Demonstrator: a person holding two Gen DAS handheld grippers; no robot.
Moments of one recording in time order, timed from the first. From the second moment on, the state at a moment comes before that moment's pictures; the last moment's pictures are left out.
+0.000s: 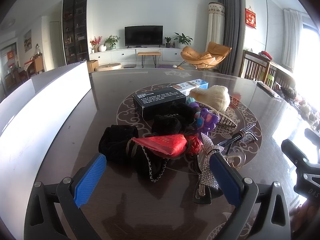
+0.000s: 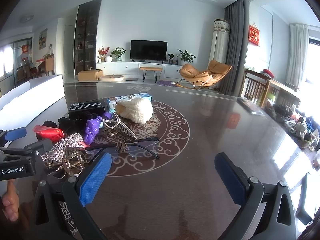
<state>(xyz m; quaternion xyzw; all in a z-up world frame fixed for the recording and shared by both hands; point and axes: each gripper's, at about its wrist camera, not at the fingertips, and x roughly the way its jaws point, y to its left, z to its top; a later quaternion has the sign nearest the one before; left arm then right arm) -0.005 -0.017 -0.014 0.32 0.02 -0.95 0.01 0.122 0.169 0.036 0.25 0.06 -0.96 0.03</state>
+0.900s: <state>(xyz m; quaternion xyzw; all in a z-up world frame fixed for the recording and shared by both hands) -0.006 -0.022 -0.015 0.33 0.03 -0.94 0.02 0.122 0.169 0.035 0.25 0.06 -0.96 0.03</state>
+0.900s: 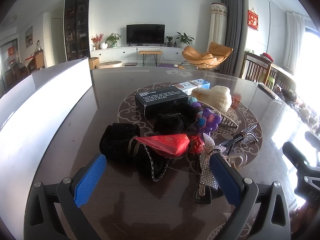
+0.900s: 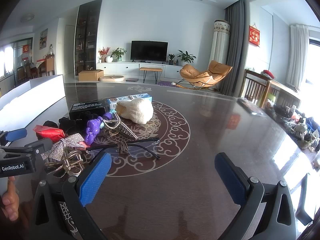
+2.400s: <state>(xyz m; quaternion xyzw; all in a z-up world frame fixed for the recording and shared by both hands) -0.007 -0.026 -0.017 0.33 0.04 -0.94 0.02 0.122 0.168 0.034 0.25 0.06 -0.96 0.03</state>
